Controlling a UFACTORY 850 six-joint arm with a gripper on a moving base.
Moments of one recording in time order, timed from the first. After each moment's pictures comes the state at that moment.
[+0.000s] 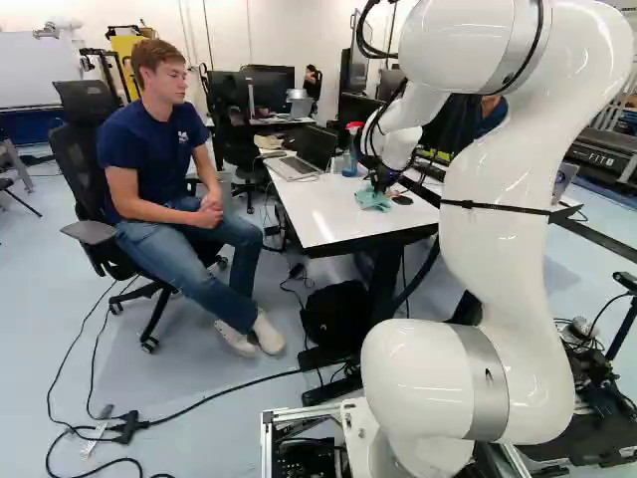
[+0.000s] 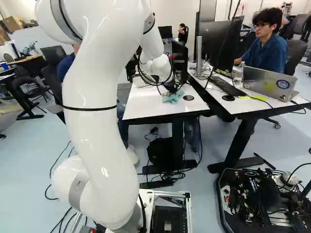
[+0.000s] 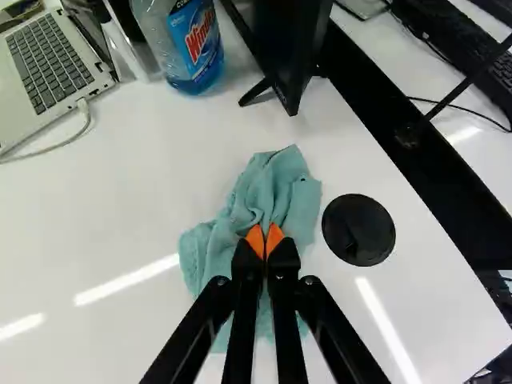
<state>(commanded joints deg) -14.4 -24.2 -66.3 0.0 -2.9 0.0</state>
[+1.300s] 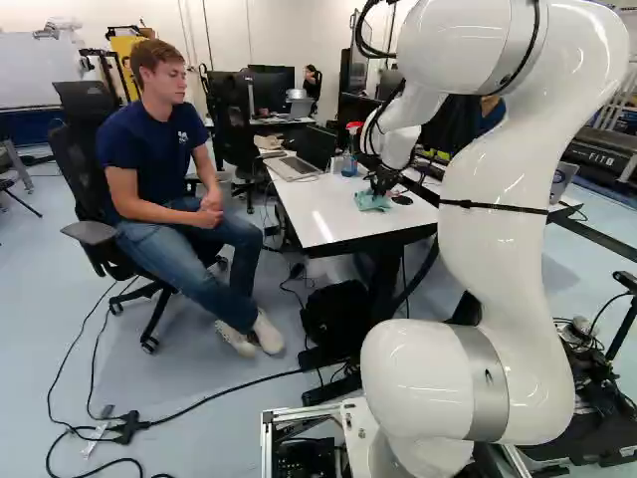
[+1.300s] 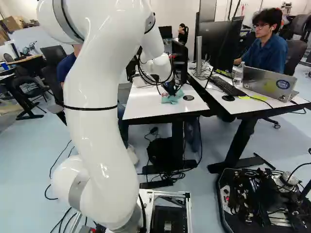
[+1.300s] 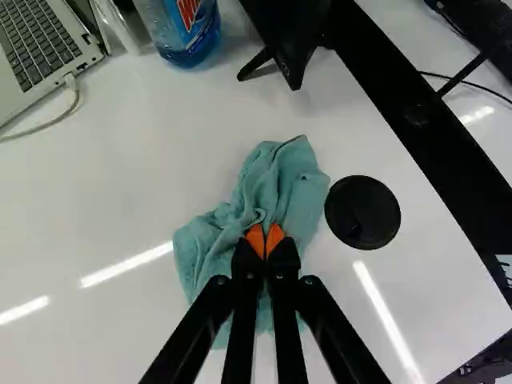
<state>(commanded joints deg) -14.2 -25.4 -67.8 0.0 -7.4 0.0</state>
